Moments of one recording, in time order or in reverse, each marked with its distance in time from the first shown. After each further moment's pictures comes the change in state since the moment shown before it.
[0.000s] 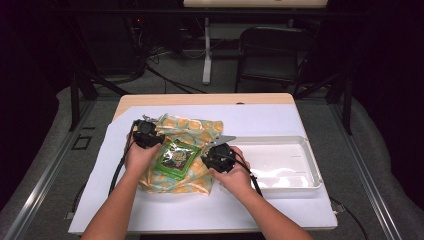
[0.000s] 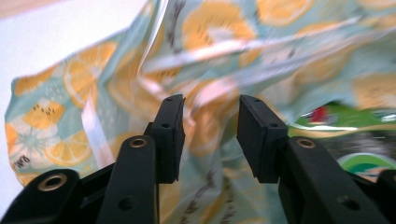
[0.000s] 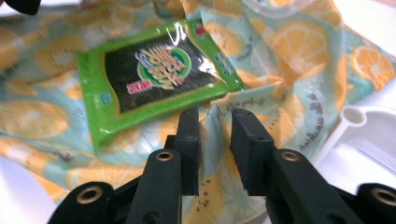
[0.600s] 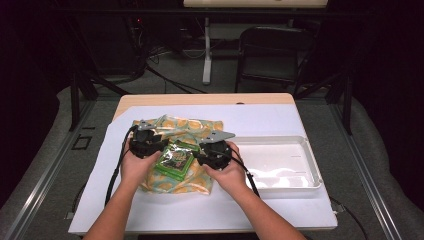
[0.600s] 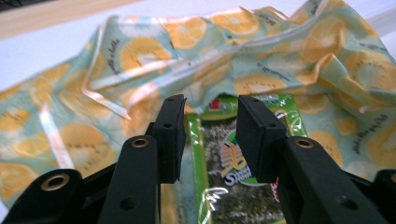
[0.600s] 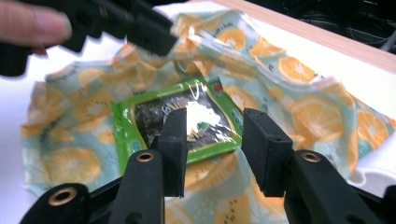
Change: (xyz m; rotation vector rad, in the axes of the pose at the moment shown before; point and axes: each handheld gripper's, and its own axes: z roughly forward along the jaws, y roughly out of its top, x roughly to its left) left arm -0.027 -0.016 -0.049 -0.082 -0.148 0.006; right arm 0.015 0.024 -0.014 -0.141 0.027 -0.029
